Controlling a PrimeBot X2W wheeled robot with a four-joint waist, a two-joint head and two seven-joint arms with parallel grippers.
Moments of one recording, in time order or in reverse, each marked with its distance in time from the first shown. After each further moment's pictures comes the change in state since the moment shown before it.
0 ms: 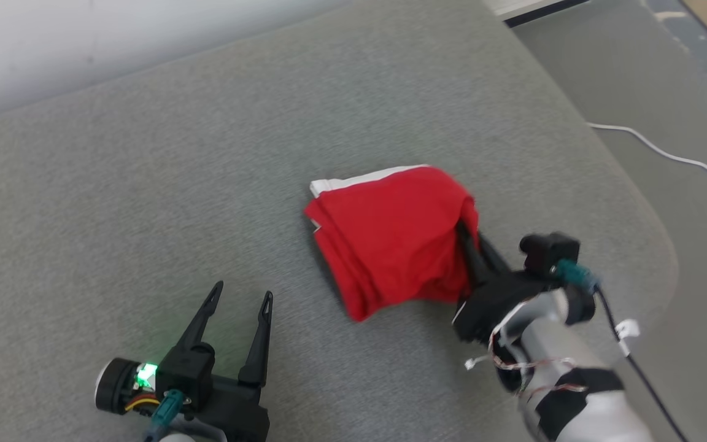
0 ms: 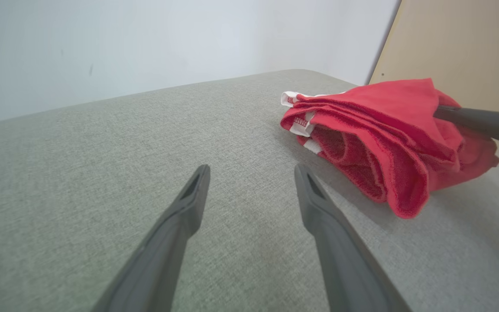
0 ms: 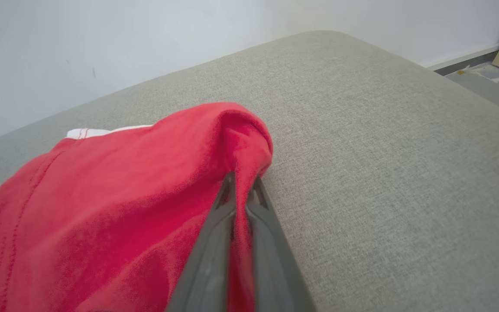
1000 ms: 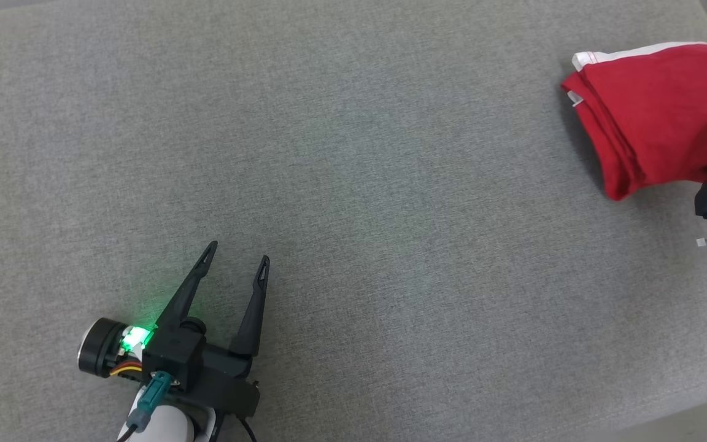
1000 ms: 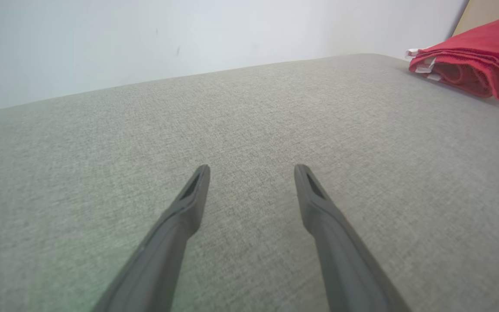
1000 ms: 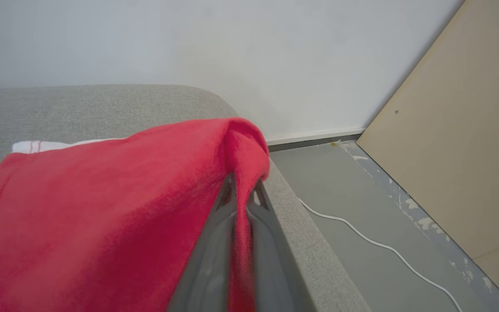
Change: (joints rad) left arm -0.071 0.056 -0.020 -0.055 0.027 0.001 -0.001; right arm -0.324 -0.365 -0.527 0.225 -0.475 0.000 0.000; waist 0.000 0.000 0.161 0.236
